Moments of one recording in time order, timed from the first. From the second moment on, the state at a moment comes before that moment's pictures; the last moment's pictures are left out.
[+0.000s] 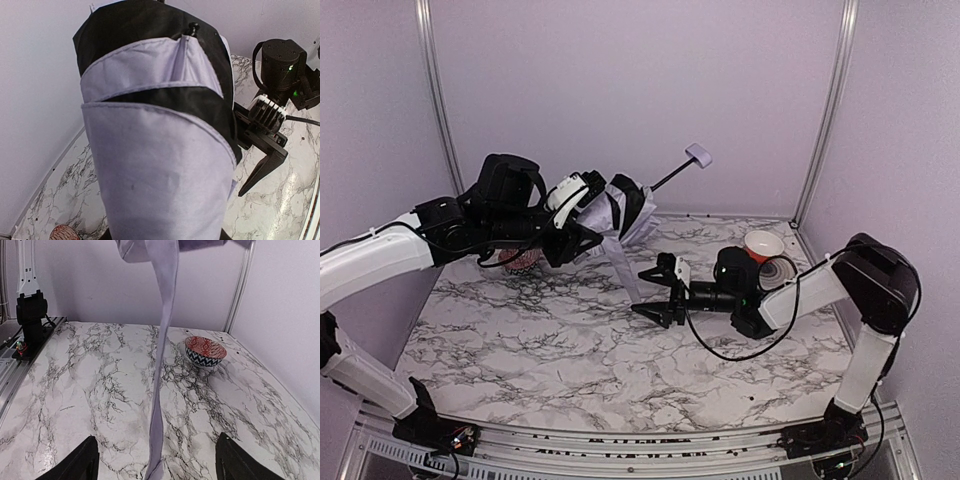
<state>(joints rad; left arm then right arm) -0.86 1.37 1.29 -0.40 0.00 0.25 0.73 1.79 0.74 0.94 -0.65 -0.22</state>
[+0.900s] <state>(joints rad) -0.85 1.35 1.30 -0.48 0.19 0.29 0.58 1.88 0.92 0.88 -0.68 -0.14</state>
